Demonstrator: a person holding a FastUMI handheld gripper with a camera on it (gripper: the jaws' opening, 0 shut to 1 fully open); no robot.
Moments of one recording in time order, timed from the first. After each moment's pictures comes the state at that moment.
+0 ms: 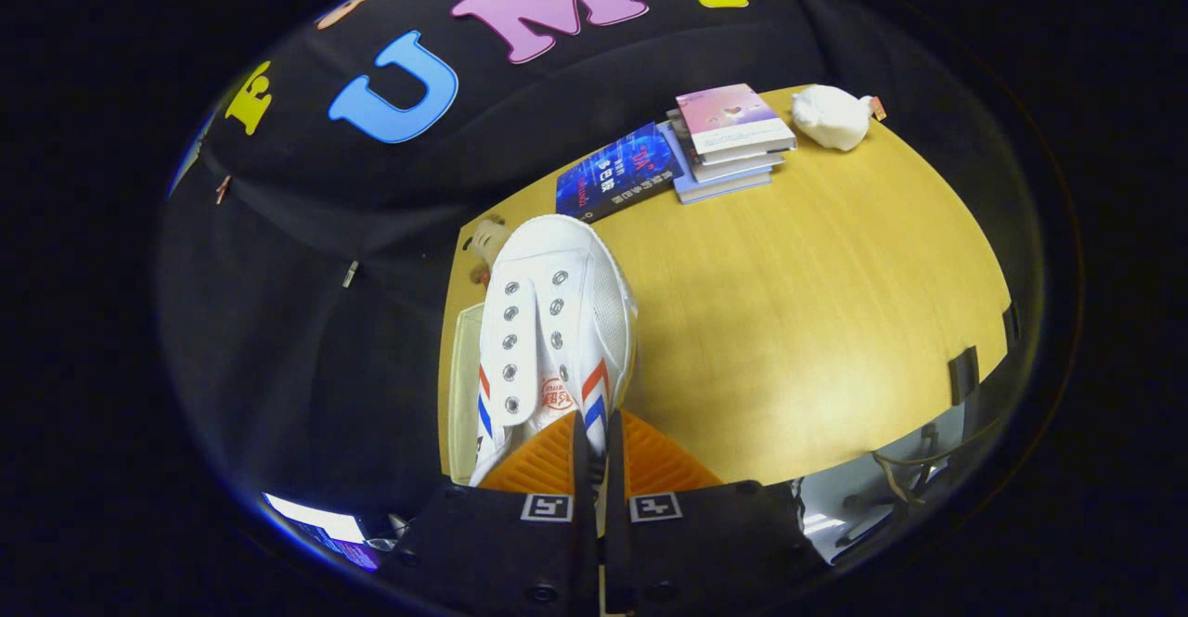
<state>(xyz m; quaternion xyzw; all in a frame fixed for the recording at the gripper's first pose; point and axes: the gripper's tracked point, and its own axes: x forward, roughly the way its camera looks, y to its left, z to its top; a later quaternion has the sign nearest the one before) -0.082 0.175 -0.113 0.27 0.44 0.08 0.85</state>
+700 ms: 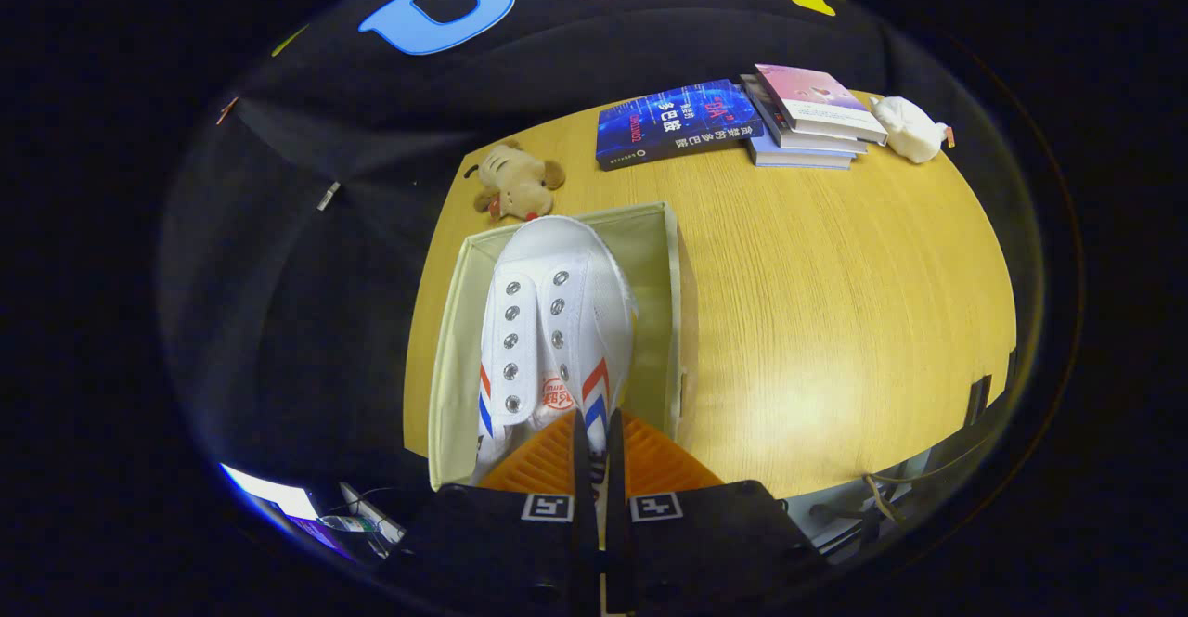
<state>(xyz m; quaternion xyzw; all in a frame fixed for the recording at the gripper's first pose) -0.059 0.256 -0.185 0.15 0.50 0.08 0.85</state>
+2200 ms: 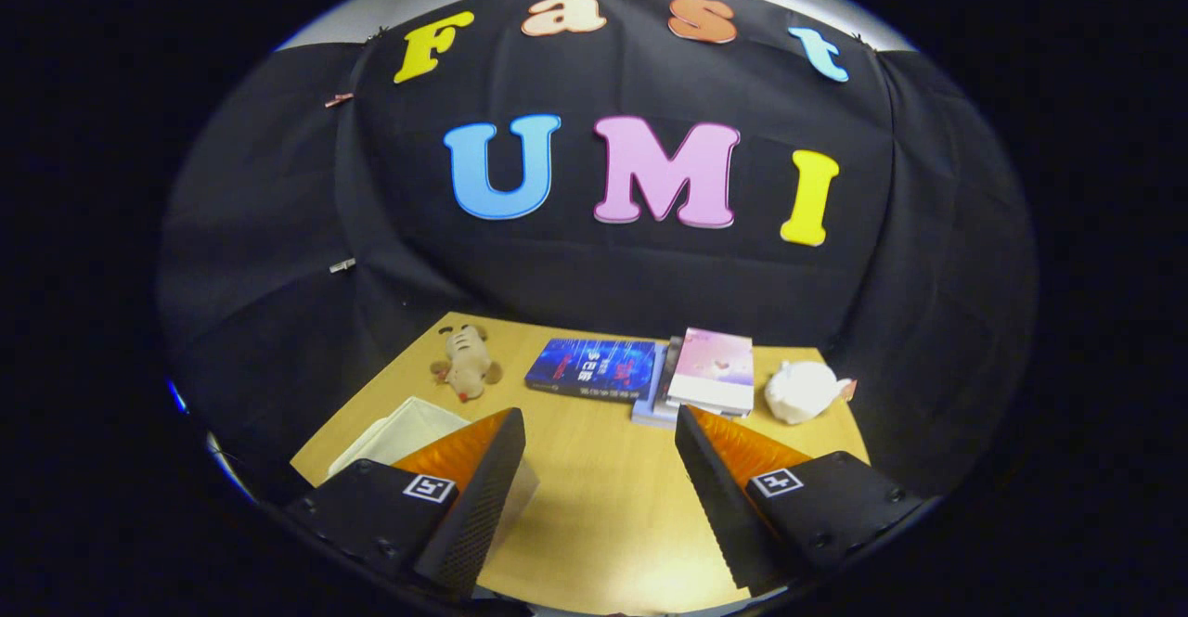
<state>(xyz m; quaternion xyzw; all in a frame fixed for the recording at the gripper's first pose) 0.007 0.054 0.032 -0.02 0.13 0.09 0.99</state>
